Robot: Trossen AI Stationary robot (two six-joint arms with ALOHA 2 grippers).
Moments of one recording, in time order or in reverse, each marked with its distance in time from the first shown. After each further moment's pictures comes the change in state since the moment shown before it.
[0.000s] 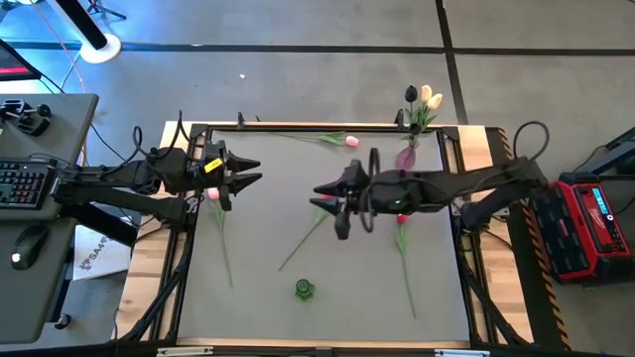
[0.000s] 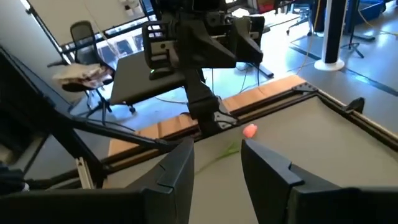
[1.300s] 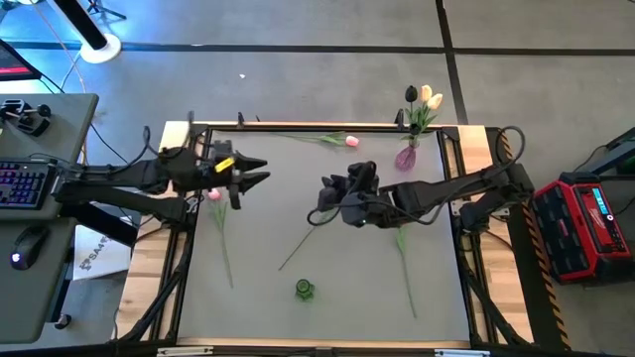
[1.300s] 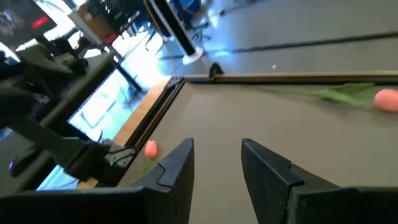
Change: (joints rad) left arm 0.027 0.088 0.019 0.031 0.010 -0.020; right arm 0.017 0.118 0.003 -0.289 0.535 0.739
